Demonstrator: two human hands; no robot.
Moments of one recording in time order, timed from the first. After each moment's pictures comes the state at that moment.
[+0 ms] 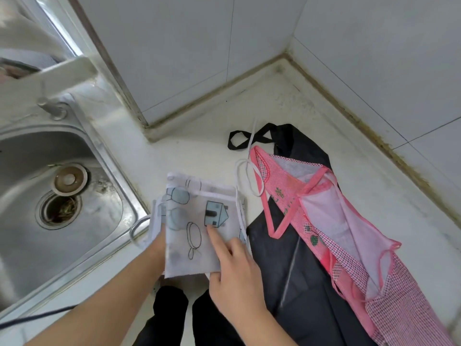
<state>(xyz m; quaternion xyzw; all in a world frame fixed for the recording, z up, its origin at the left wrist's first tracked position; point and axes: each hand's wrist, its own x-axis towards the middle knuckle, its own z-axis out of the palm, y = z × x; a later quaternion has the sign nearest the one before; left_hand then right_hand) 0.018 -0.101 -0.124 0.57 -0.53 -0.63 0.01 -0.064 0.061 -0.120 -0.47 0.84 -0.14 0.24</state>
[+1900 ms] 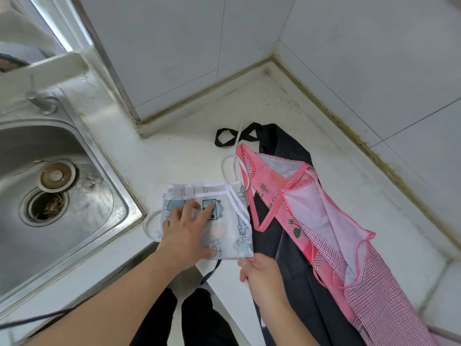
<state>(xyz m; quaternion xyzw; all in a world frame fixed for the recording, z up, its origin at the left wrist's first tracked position) 0.008 -0.060 -0.156 0.37 -0.88 -0.23 -0.16 -0.105 0.116 -0.126 -0.03 0.83 -0.31 0.46</state>
